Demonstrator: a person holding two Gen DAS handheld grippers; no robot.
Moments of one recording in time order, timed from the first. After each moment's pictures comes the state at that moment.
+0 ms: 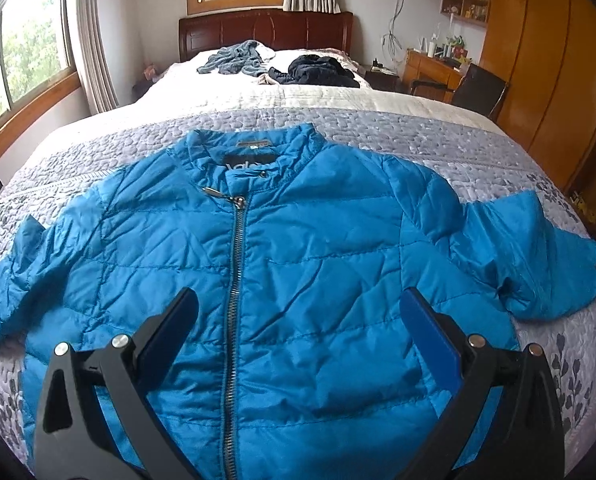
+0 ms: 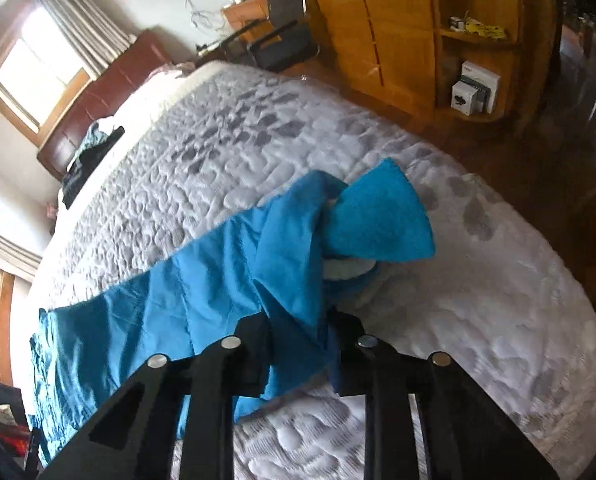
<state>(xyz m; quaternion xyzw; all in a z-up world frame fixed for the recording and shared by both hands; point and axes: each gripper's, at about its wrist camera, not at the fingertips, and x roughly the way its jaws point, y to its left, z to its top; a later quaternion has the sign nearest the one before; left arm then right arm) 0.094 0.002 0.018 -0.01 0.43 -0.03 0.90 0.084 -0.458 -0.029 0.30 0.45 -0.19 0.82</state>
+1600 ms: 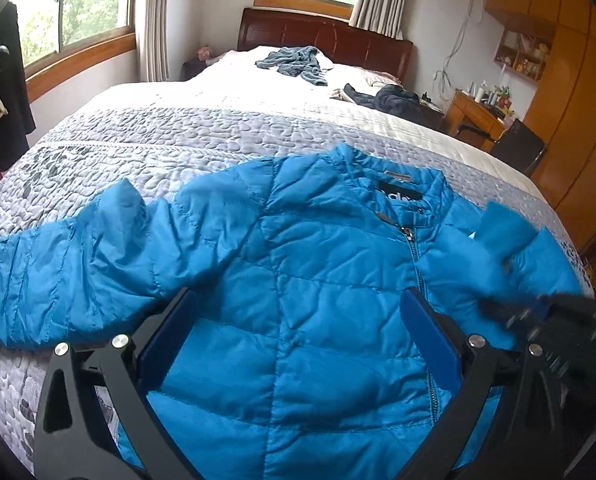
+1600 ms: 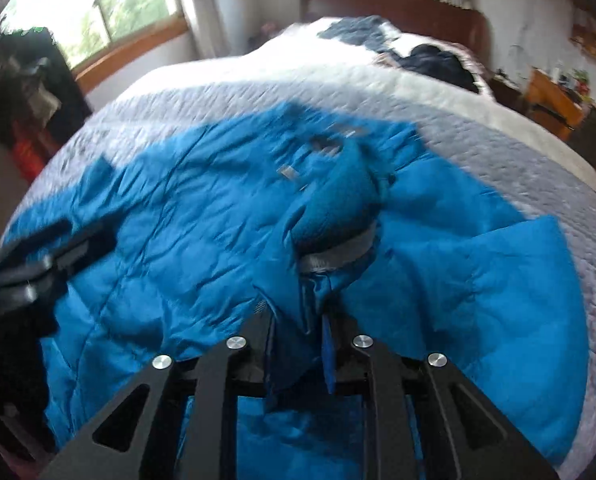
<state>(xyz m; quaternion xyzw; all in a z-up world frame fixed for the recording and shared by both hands) 0.095 0.178 0.022 -0.11 0.41 0.03 0.90 0.171 0.097 -0.005 -0.06 0.49 0.18 0.85</state>
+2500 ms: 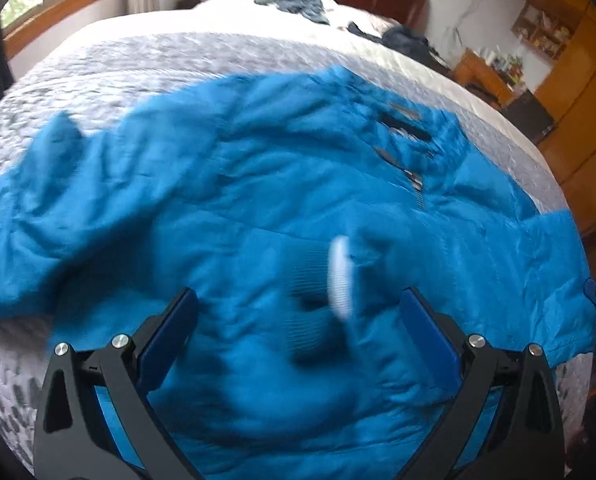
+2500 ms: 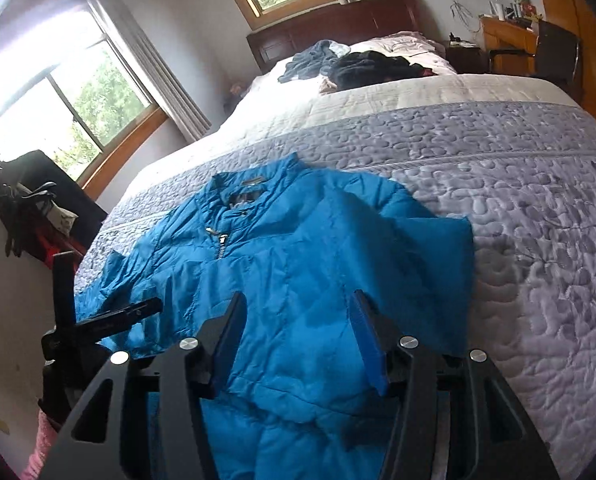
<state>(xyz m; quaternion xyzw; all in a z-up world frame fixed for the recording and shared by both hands) 0.139 0.144 -0.029 -0.13 0.52 -0.01 0.84 0.163 -0.081 0.019 0.13 0.44 0.17 0.87</state>
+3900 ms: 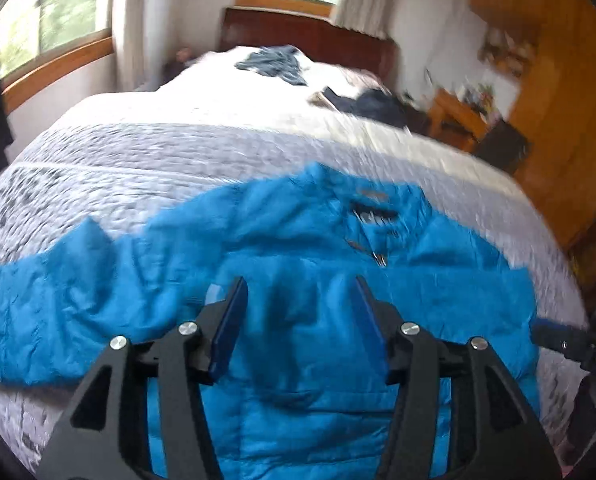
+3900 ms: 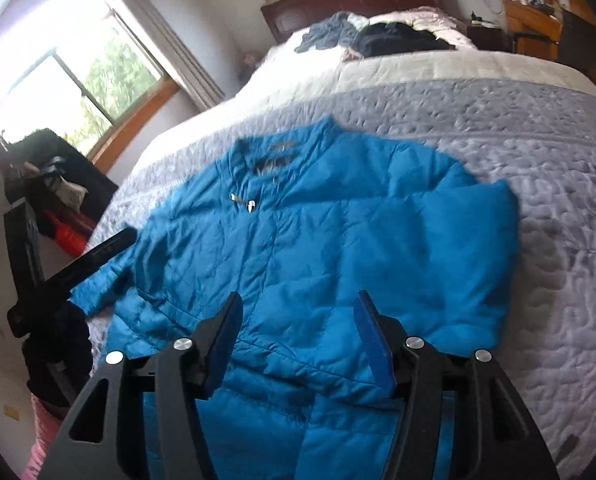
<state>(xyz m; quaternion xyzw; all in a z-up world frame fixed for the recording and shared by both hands) 0.136 0.155 0.026 -0.08 0.43 -0.01 0.90 0.172 -0.034 0.000 0.12 0.49 0.20 0.84</state>
